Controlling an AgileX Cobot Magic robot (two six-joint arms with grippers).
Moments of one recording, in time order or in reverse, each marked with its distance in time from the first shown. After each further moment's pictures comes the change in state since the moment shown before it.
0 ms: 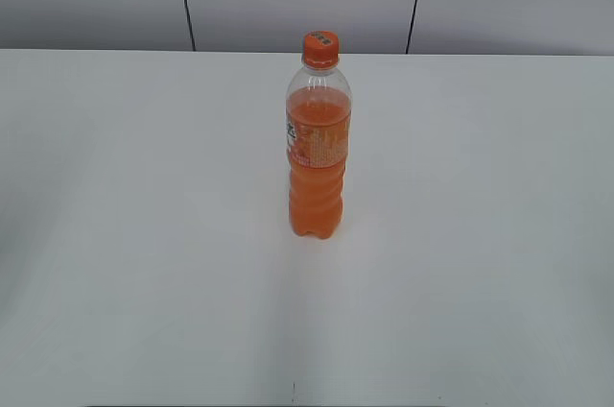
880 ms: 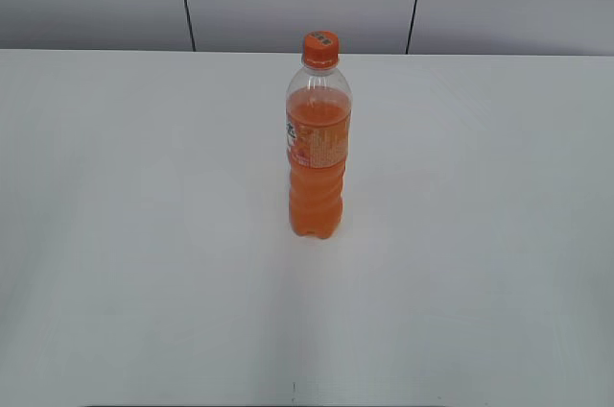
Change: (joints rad) left arm 0.000 -0.422 -0.005 -0.031 0.419 0.000; right arm 0.000 0.000 0.000 0.000 0.000 0.000
